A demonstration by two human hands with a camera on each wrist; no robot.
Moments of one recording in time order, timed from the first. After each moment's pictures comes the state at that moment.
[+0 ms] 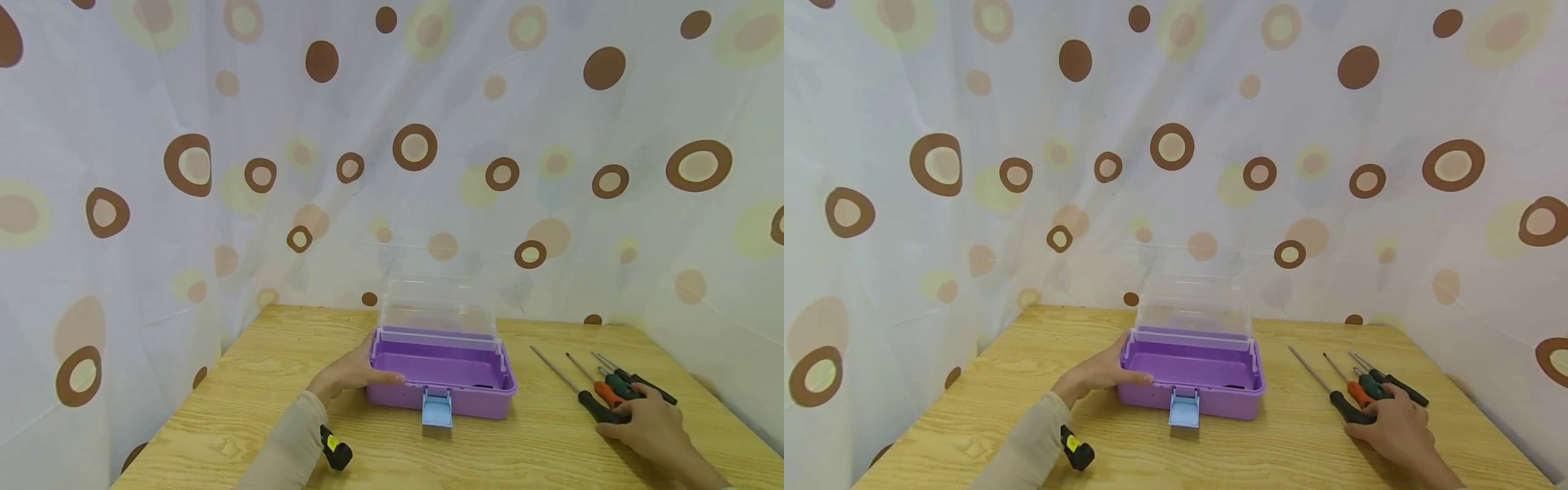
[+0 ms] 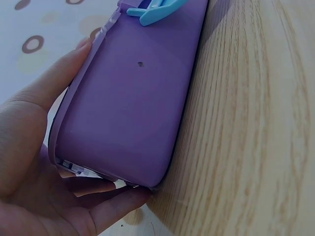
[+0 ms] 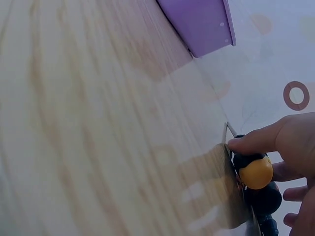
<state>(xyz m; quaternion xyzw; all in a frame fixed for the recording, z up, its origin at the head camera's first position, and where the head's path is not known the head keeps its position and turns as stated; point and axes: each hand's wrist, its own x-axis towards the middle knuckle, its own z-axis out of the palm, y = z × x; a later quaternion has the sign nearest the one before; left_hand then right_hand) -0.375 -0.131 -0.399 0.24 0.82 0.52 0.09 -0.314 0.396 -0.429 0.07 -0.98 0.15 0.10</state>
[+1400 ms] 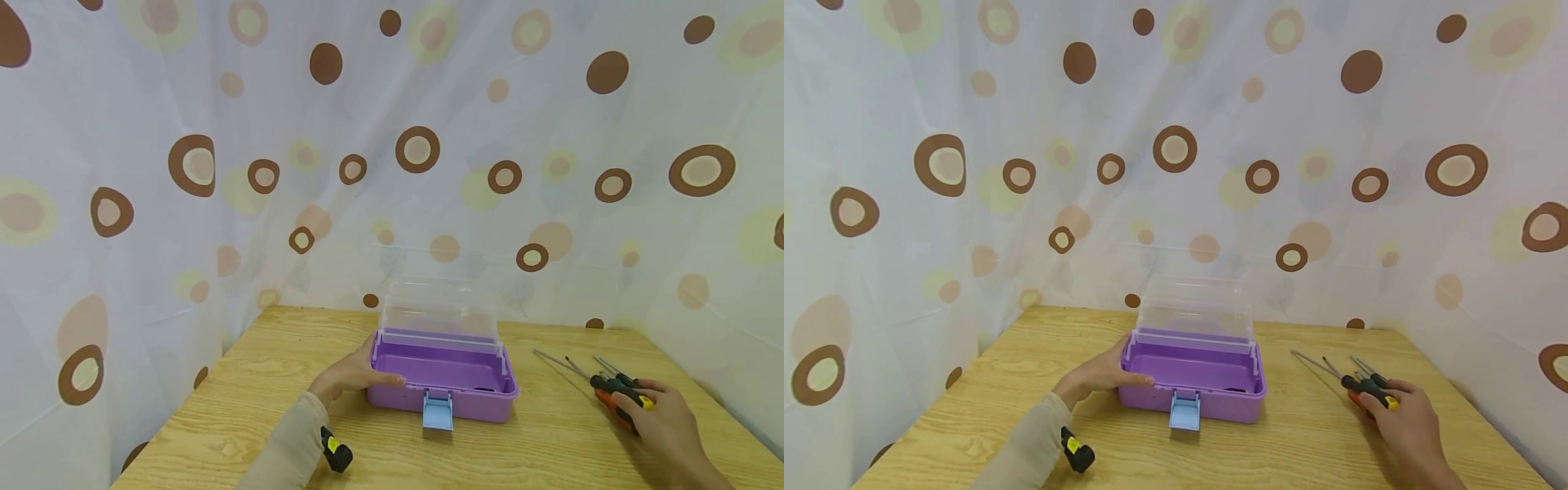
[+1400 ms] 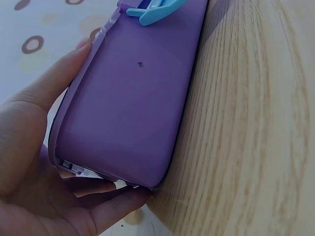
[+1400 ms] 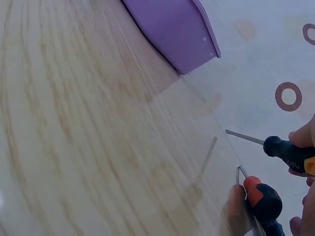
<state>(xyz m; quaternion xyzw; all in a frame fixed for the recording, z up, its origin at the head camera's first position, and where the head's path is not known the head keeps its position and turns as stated) -0.375 -0.131 -0.400 0.22 0.83 0.51 0.08 -0.311 0.394 -0.407 -0.05 -0.94 0.33 0.10</state>
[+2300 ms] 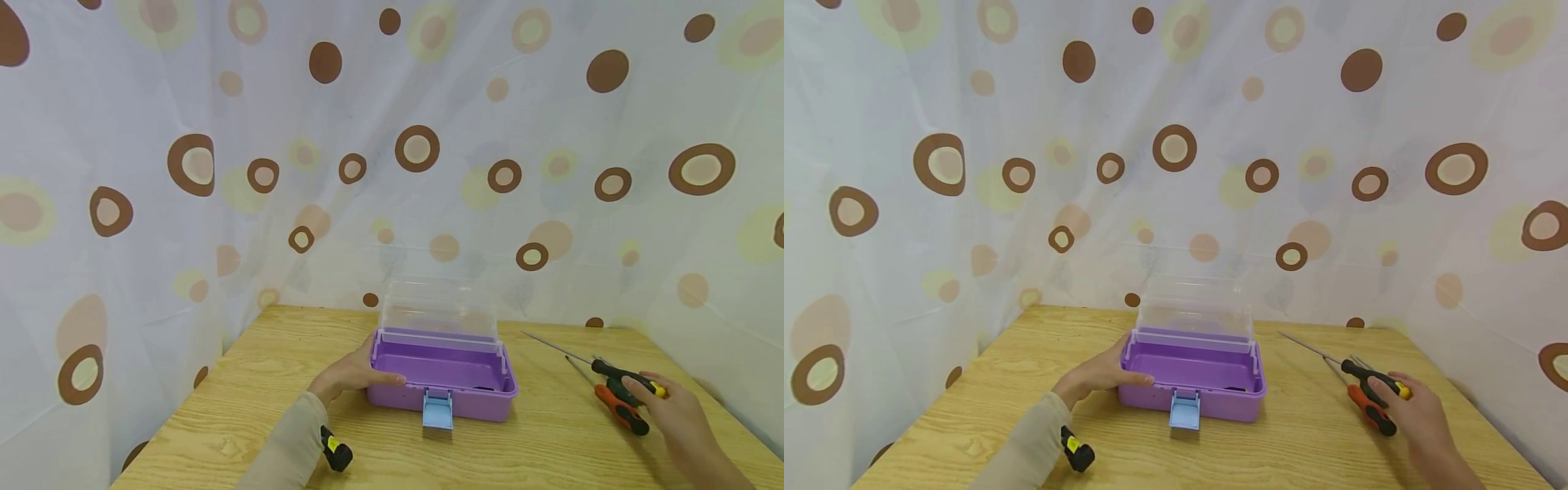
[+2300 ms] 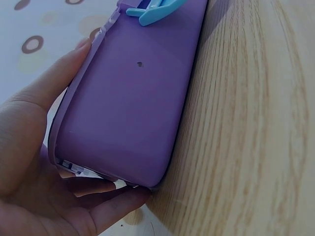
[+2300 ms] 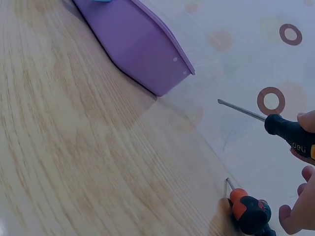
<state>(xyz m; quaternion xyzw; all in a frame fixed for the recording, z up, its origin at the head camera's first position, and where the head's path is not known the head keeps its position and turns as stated) -0.376 -0.131 -0.400 0.21 0.83 0.51 0.08 -0.305 0.396 -0.386 -0.08 -0.86 0.50 0.03</state>
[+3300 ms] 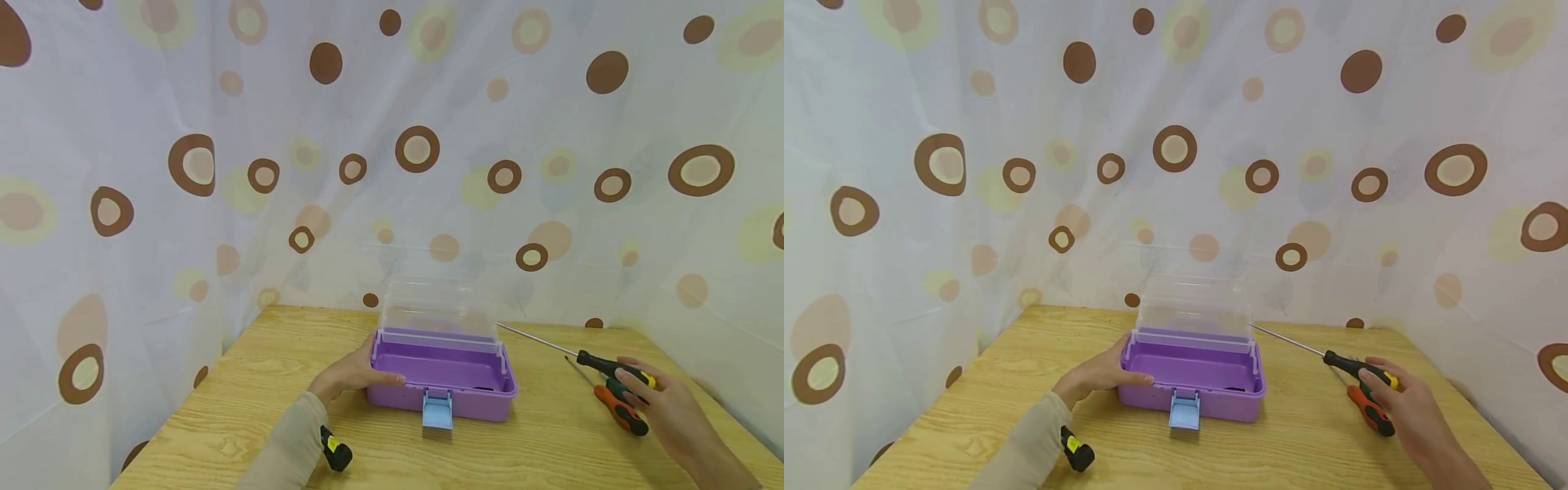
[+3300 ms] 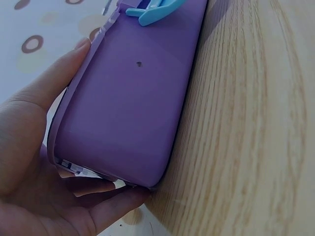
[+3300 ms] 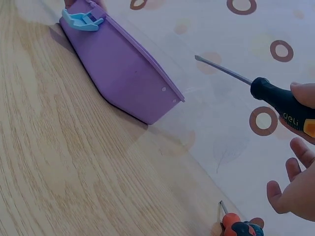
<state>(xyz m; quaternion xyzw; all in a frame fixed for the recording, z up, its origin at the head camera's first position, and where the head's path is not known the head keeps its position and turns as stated) -0.376 -0.132 -0.401 0.21 0.83 0.51 0.08 -0.298 0.388 -0.382 0.05 -0.75 0.66 0.04</state>
